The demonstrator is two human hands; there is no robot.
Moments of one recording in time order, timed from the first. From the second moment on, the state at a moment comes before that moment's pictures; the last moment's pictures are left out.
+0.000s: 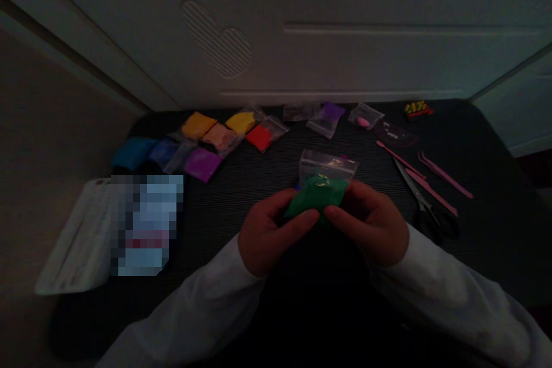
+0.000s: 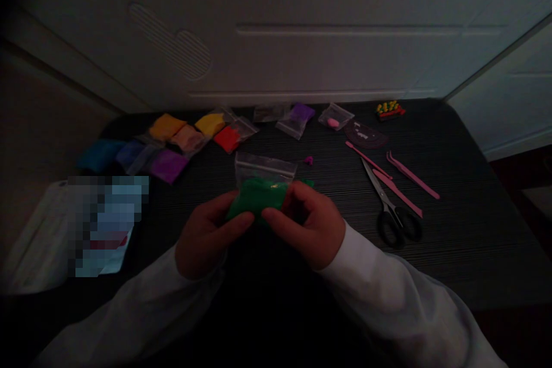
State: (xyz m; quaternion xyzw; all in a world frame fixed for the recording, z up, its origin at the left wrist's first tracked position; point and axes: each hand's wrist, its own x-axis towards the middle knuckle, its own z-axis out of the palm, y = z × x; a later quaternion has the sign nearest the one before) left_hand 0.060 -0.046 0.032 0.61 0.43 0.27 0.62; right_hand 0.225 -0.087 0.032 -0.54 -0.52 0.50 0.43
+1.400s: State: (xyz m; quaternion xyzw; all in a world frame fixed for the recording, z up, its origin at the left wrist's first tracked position) left_hand 0.016 0.016 0.011 0.69 0.62 0.25 0.28; right_hand 0.275 -0.058 0.010 -0.66 -0.72 0.16 0.16
